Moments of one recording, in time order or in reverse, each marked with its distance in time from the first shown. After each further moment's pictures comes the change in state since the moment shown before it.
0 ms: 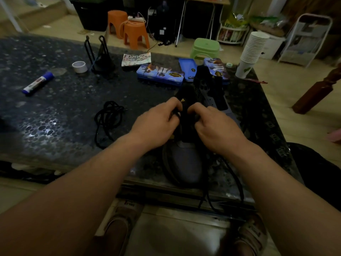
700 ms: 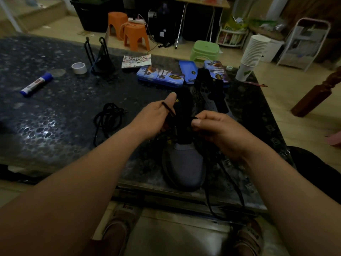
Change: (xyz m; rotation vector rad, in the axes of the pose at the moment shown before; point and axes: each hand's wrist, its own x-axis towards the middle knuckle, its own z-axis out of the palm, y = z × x) left_hand 0.023 -0.013 -0.007 -0.514 -0.108 -0.283; right_hand -0.001 0.009 -0.004 1.182 -0.219 0.282
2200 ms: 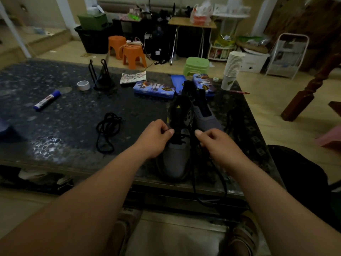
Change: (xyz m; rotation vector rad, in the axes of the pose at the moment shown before) left_hand -0.047 0.002 0.041 0.212 0.091 0.013; right_hand -0.079 0.003 0.001 -0.457 0.381 0.145
